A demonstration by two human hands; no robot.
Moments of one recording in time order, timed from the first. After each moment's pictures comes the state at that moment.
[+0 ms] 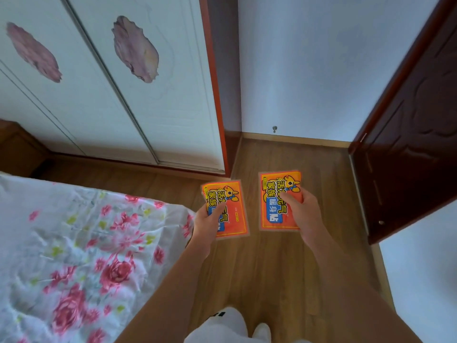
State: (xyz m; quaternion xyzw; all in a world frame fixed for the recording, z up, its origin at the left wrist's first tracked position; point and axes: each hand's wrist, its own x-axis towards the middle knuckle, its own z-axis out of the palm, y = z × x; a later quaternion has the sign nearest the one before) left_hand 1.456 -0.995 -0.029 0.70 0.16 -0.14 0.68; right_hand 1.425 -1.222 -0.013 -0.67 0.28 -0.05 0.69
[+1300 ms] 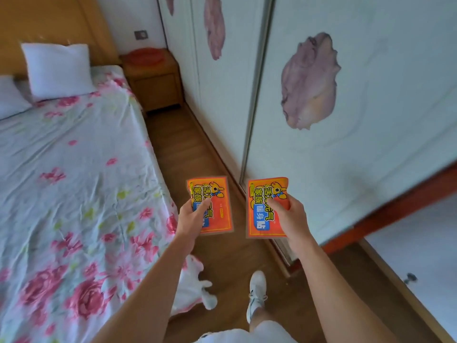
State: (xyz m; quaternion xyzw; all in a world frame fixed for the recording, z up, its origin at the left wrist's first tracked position) left_hand 1.922 -0.796 -0.067 0.56 0.43 0.19 0.68; right_hand 2.068 -0.985 -0.034 -0.74 -0.07 0.26 0.62
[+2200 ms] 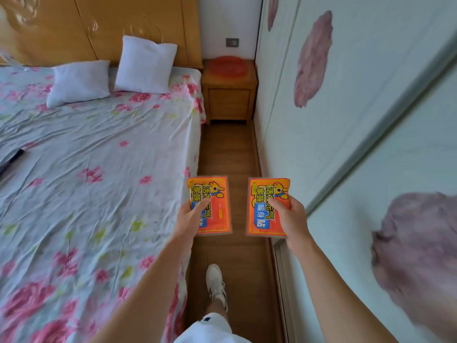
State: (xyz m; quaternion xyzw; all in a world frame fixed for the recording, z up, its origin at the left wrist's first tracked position) left_hand 2.126 -0.526 -0.060 0.44 0.55 0.32 0.64; right_hand 2.343 -0.628 -0.050 -0.70 -0.19 0.40 0.56
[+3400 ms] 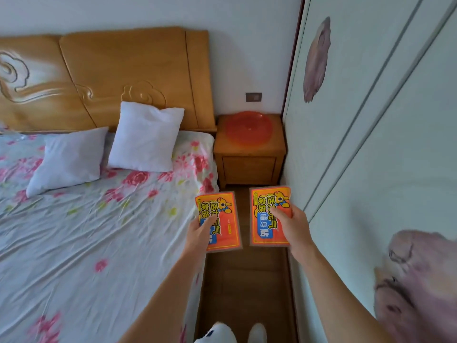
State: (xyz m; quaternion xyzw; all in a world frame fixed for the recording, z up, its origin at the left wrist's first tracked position) left_hand 2.416 0.064 -0.039 0.38 0.59 0.33 0.63; right_hand 2.630 -0.002 -0.050 -0.68 -0.23 0.43 0.55
